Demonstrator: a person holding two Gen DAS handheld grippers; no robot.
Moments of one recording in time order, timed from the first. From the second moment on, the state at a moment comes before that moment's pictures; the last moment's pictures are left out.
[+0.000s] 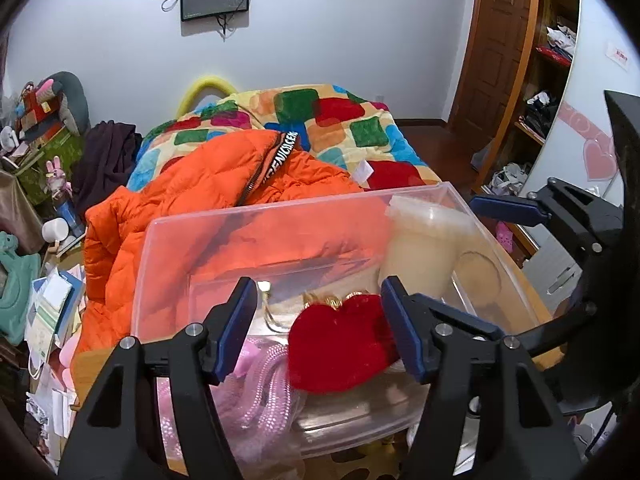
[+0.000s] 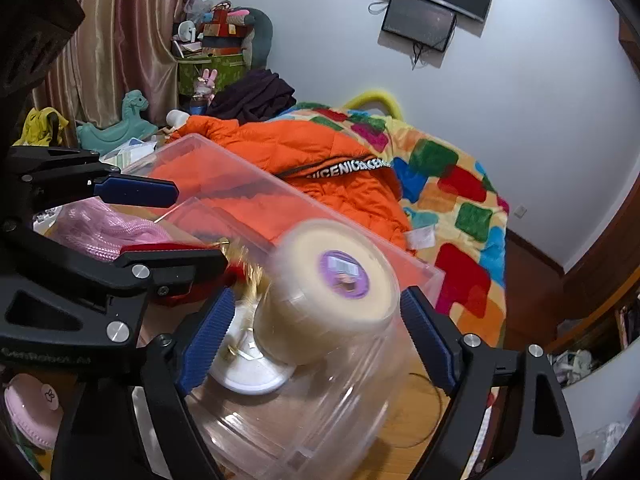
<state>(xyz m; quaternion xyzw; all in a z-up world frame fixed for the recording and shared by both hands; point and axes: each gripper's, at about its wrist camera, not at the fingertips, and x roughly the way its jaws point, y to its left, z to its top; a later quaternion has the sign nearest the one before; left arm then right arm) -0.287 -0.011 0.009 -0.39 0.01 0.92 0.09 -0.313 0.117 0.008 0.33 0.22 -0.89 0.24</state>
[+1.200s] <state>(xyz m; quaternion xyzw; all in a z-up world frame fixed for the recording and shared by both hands) -0.142 -0.043 0.062 -0.31 0.00 0.95 0.06 -0.145 0.147 0.045 0.24 0.22 -0.91 0.25</state>
